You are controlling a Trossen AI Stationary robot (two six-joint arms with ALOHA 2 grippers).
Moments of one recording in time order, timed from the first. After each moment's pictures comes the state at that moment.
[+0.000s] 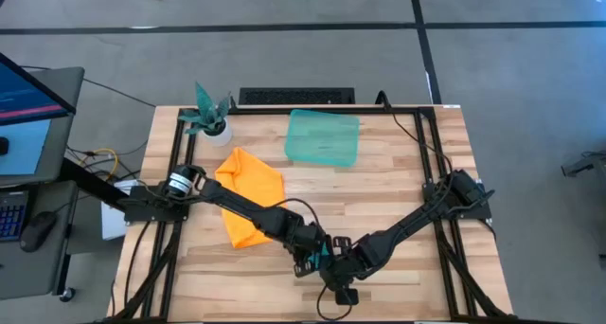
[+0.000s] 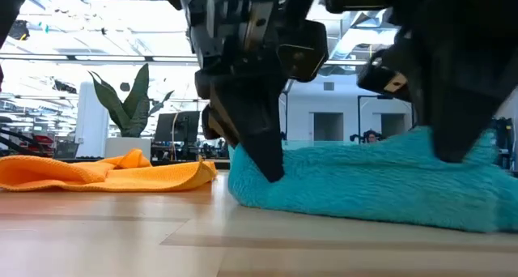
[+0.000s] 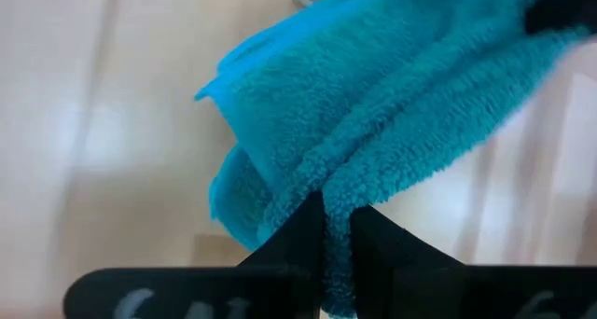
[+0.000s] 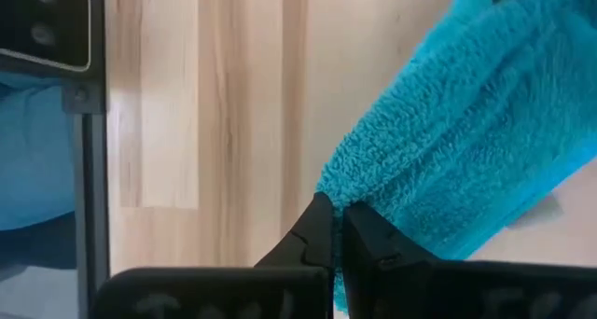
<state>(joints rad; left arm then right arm) -0.29 2.11 1.49 -0.55 0.09 -0.58 0.63 1.99 1.38 -0.61 -0.07 0.56</state>
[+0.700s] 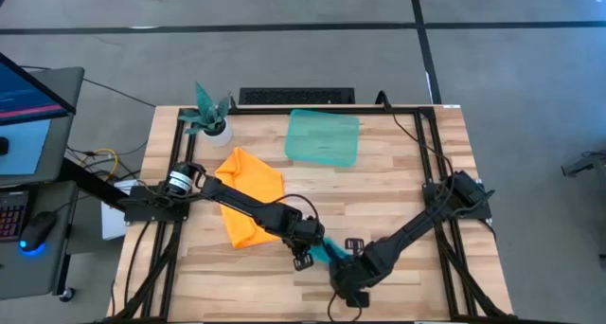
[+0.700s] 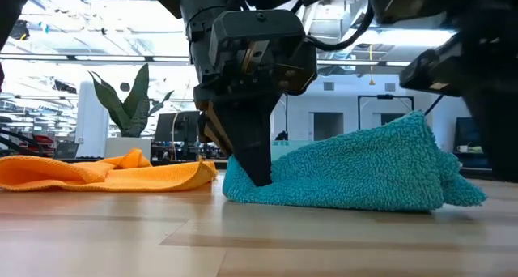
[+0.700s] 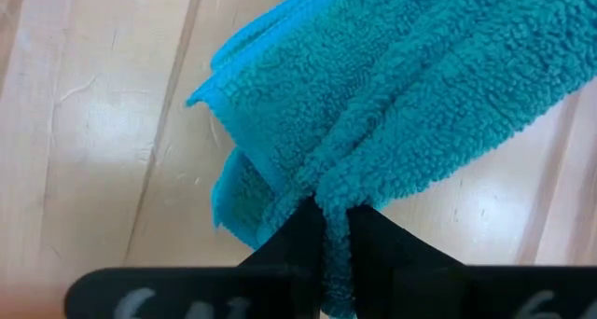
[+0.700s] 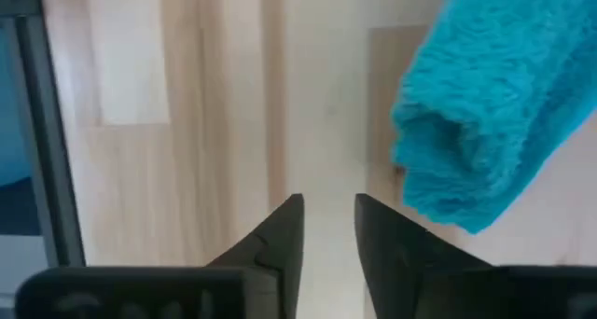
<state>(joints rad) -0.27 2.11 1.47 -0.57 0.06 -0.59 0.65 1.98 1.38 -0.76 -0.01 0.62</state>
